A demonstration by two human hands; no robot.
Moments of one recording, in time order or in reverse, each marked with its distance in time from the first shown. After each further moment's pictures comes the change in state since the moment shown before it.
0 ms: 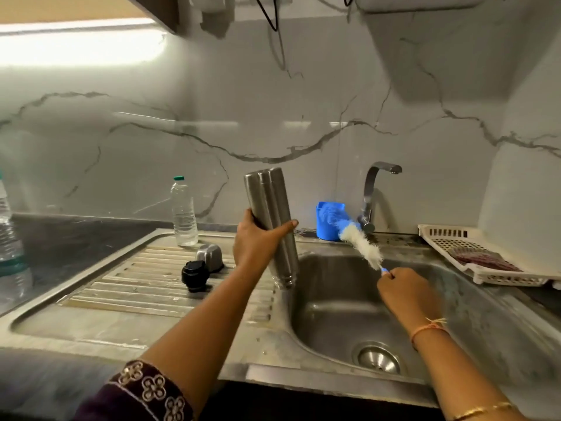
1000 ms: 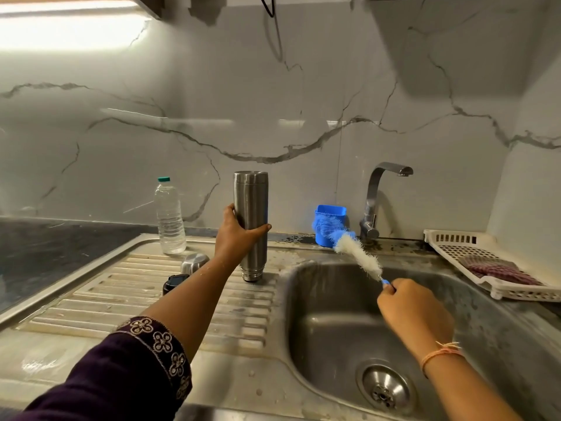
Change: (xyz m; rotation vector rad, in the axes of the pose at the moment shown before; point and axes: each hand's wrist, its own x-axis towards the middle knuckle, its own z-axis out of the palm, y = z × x) left_hand 0.087 -0.047 0.003 0.069 -0.103 0.025; right_hand 0.011 -0.009 0.014 -0.178 0.005 -0.020
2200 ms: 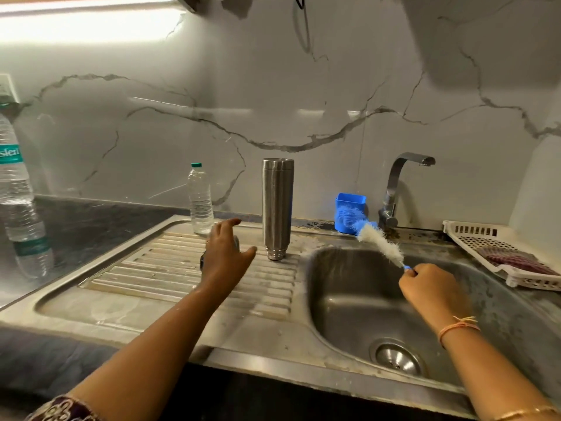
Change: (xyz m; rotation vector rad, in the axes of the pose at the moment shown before) left_hand -0.096 -0.013 -0.069 0.352 0.112 0.073; right_hand -0.007 0.003 -0.008 -0.003 -0.030 0.013
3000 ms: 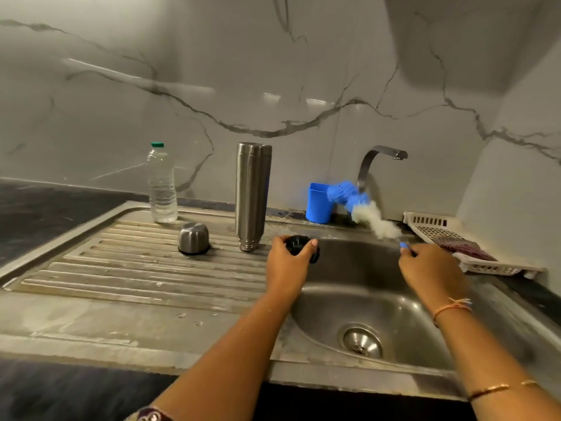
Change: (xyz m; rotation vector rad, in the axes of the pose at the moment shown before) left_hand -0.046 0.081 0.084 -0.578 -0.291 -0.300; right_hand 0.013 0.016 -0.027 -0.015 0.191 -0.051
